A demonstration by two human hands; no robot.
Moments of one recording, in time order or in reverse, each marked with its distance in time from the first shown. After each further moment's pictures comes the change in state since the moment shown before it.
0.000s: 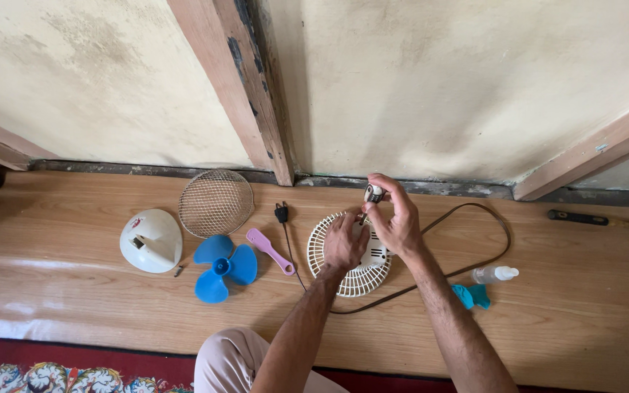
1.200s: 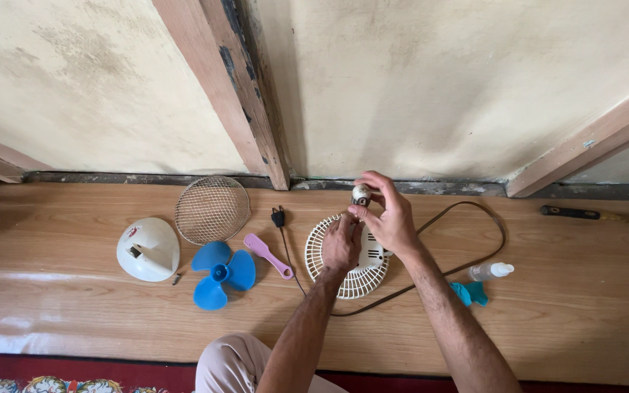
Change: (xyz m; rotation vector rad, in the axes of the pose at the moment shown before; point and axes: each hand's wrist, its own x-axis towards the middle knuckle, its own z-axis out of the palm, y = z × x) left_hand 0.001 -0.010 0.014 0.036 -0.030 -0.137; right_hand 0.016 -0.015 0.001 0.163 -0.091 0.247
